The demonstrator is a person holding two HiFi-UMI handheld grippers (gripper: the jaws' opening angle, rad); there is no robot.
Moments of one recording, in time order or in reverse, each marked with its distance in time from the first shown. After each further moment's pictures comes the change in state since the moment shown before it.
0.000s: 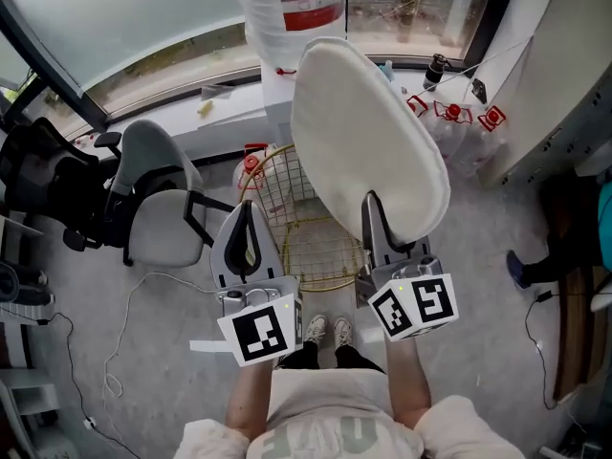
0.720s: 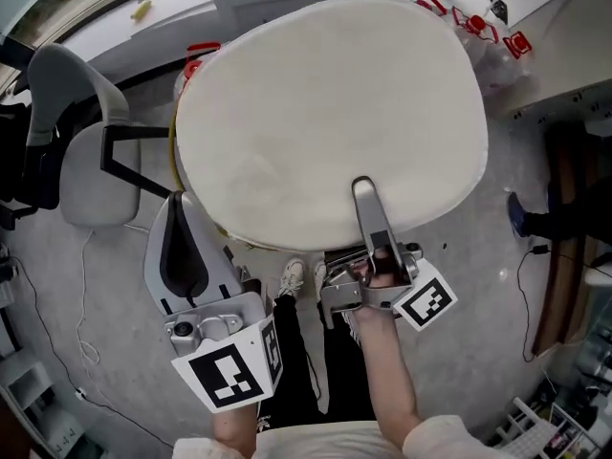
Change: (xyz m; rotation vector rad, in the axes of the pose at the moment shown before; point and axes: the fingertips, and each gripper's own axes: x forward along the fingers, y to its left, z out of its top) left arm 0.010 0.024 -0.197 0.020 0.143 0.074; right arm 0.012 -0.062 -0.240 1.065 -0.087 0.108
